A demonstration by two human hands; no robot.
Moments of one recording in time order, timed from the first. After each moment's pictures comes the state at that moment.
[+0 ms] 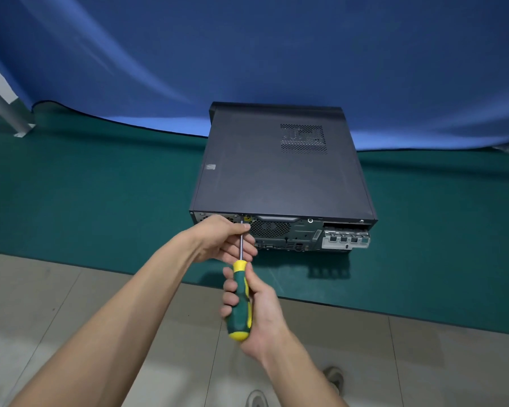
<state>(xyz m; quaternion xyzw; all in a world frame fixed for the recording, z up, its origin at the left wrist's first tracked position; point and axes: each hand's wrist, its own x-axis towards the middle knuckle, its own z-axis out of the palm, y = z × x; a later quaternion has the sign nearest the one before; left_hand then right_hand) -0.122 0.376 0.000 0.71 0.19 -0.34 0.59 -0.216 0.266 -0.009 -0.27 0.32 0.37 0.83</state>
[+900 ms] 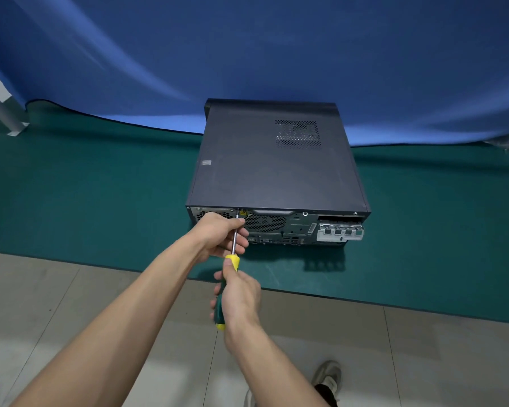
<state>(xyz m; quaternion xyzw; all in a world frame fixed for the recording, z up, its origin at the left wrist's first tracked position) -0.133 0.367 -0.003 0.73 0.23 -0.26 0.59 -0.222 0.292 -0.013 -0.56 0.34 0.27 0.71</state>
